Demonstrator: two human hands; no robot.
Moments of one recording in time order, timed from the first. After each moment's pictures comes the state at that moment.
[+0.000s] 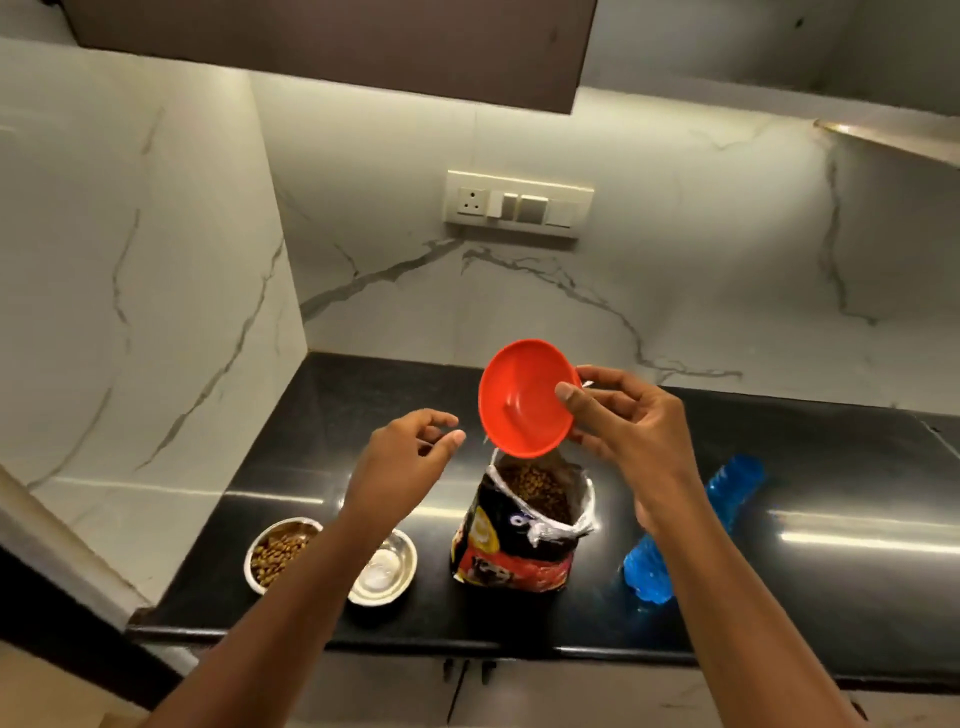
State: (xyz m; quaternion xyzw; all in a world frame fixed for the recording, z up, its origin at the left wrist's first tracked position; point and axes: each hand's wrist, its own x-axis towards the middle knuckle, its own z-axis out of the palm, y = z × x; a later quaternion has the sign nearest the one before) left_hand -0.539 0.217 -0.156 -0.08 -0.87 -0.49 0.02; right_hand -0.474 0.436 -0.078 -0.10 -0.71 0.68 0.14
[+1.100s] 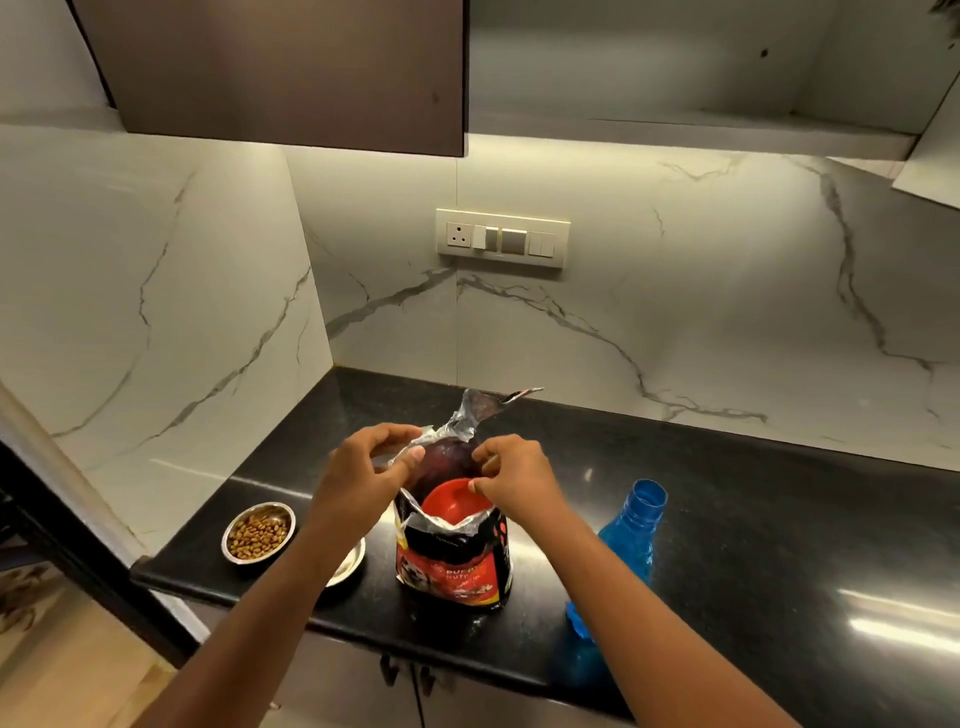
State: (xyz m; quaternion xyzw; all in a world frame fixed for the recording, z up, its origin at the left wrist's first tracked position) left_hand -0.473 0.319 -0.131 -0.01 -0.87 -0.48 0.12; right_hand -0.523 0.511 -0.156 0.04 -0.94 0.35 -0.04
